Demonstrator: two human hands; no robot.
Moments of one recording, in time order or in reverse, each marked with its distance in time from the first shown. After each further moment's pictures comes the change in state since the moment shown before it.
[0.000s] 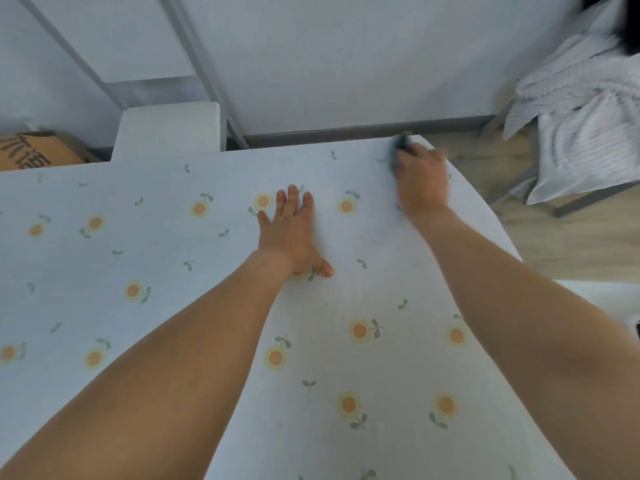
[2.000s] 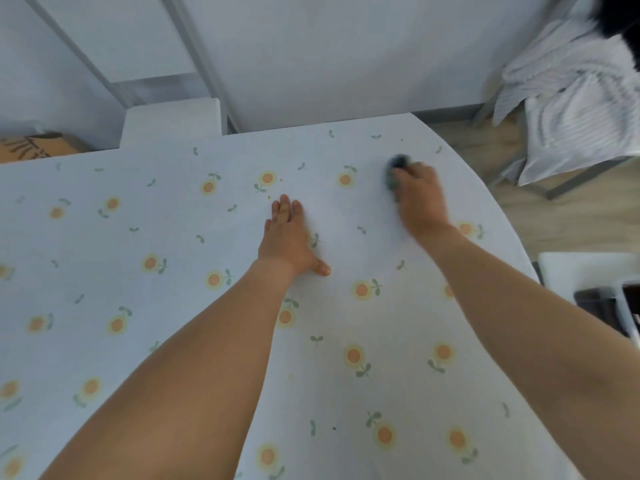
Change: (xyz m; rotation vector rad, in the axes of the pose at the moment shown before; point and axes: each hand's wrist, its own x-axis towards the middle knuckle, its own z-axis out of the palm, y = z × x) left_hand -0.064 -0.006 0.030 -0.221 0.032 -0.052; right_hand -0.103 -0.025 -0.045 0.129 -0.098 0.069
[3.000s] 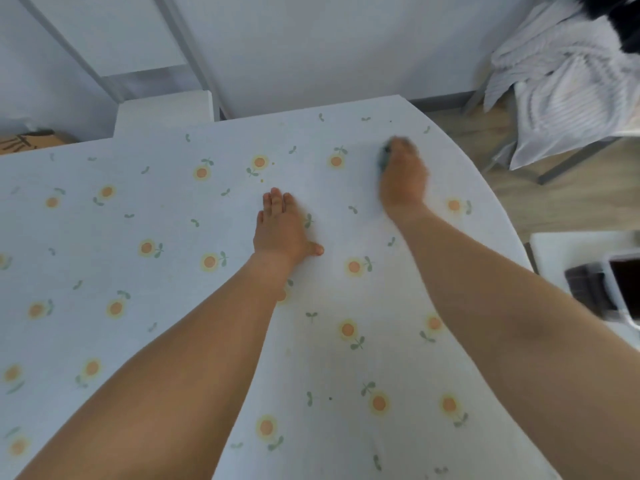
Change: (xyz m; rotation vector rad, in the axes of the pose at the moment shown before) left_hand -0.018 0.004 0.015 0.110 0.082 -0.017; right_hand -0.005 -0.039 -0.008 0.114 0.089 0.315
